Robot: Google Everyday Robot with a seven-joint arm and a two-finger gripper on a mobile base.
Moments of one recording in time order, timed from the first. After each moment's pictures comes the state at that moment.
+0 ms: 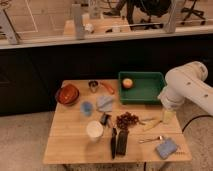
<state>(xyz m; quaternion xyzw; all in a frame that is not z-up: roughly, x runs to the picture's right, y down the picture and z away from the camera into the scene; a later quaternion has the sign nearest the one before) 0.285 0.106 0.684 -0.28 0.02 0.02 0.96</state>
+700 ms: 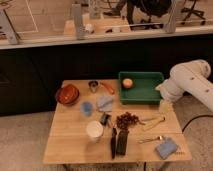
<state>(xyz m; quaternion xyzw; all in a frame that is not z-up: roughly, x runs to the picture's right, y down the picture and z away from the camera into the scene) 0.285 0.046 0.740 -0.20 -0.04 0.05 0.98</state>
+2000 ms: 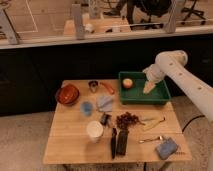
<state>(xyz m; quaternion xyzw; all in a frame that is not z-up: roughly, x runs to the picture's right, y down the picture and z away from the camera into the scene) 0.250 -0.039 0.839 -0.15 -0.08 0.06 0.98</state>
